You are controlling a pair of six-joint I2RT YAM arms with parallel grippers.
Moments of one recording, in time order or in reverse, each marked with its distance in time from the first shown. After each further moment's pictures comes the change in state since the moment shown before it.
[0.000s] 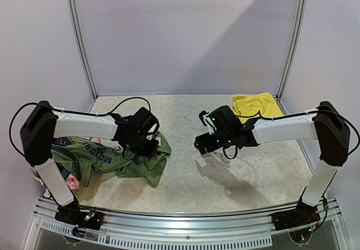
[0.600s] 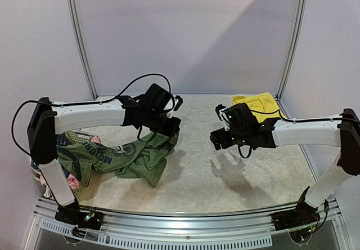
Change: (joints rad) left arm -0.076 0.058 0.309 0.034 0.095 0.079; right arm -0.035 -0.196 -0.122 -0.035 0.173 -0.053
